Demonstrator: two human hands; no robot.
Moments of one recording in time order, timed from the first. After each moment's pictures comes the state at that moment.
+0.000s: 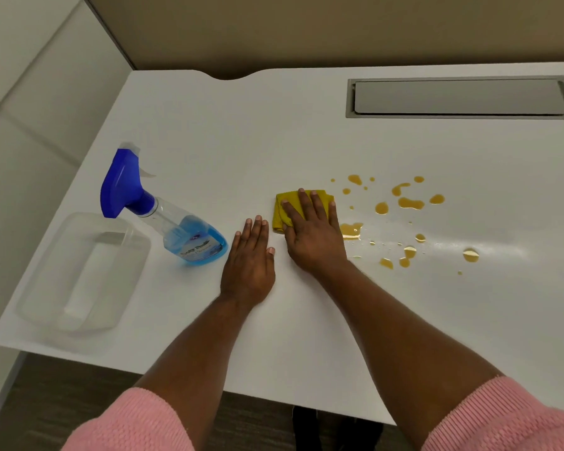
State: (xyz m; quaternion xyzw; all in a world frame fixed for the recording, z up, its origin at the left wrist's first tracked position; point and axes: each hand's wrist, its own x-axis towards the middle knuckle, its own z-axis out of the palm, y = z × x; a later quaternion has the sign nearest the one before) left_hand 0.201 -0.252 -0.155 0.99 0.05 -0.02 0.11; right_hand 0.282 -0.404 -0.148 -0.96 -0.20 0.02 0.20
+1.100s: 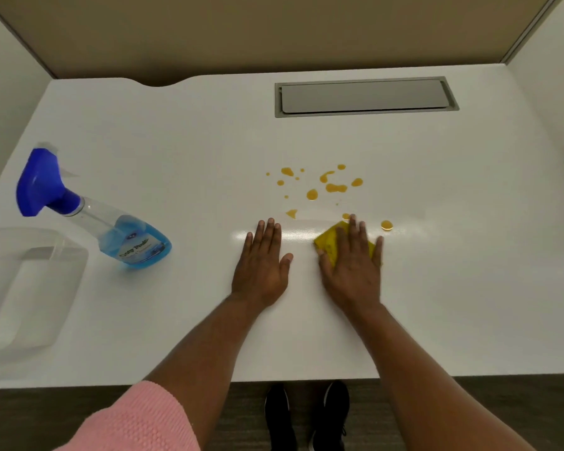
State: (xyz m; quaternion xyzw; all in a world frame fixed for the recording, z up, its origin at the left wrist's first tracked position) left_hand 0.190 -0.374 -0.153 0.99 -0.08 -0.03 0.13; right_hand 0.183 -0.571 -0.144 -0.99 0.02 -0.03 0.13
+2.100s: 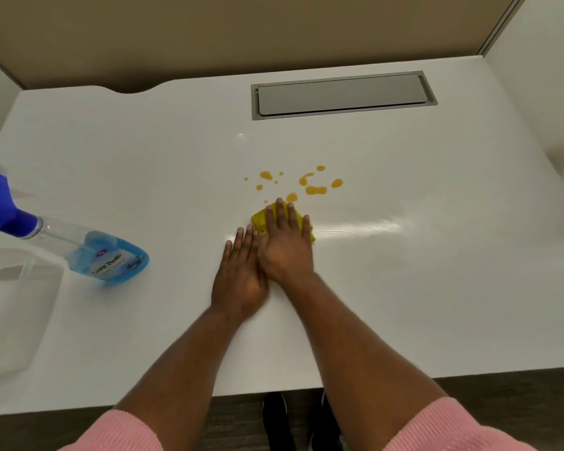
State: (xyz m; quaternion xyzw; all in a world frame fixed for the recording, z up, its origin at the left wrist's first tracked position) left_hand 0.189 -0.374 -0.149 0.99 -0.07 -0.03 0.13; right_hand 0.240 -0.496 -0.125 -0.97 -0.03 0.05 0.23
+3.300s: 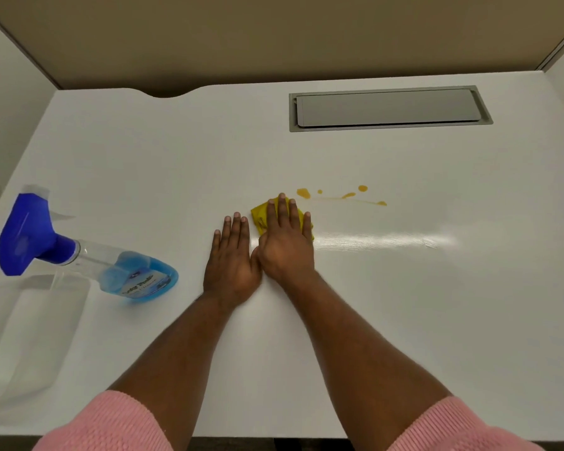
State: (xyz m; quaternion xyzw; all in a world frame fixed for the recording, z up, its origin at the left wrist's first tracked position) left_hand 0.259 -0.293 -0.151 0.99 -0.01 -0.04 0.09; right_hand 0.299 -0.422 -0.138 -0.98 -0.09 0.05 0.19
